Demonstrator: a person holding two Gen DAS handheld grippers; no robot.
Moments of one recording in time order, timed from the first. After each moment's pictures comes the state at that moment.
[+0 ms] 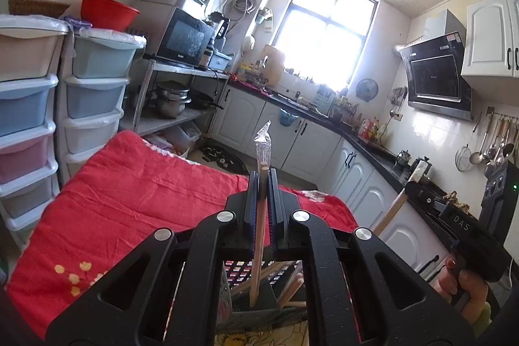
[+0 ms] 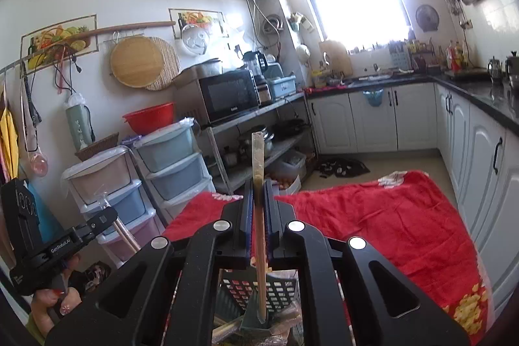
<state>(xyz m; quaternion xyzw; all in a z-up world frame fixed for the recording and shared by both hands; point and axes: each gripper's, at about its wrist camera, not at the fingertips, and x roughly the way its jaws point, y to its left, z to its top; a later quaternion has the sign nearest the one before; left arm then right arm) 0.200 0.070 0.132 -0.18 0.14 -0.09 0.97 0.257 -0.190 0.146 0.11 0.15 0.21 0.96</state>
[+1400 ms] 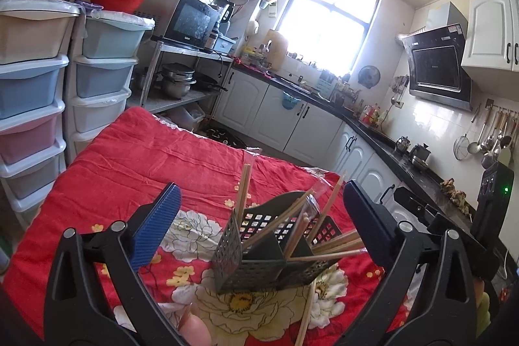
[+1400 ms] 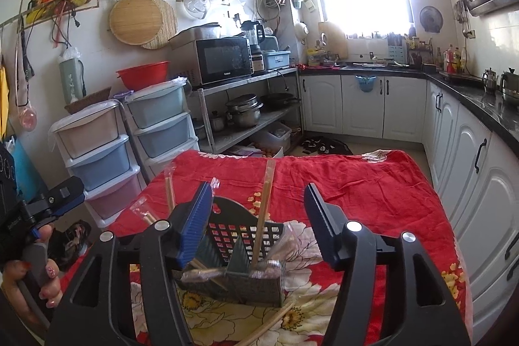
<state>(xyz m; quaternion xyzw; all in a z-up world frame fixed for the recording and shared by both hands) 0.156 0.071 0.111 -0.19 0.18 -0.09 0.96 0.217 -0.185 0.118 0.03 0.20 0.19 0.96</state>
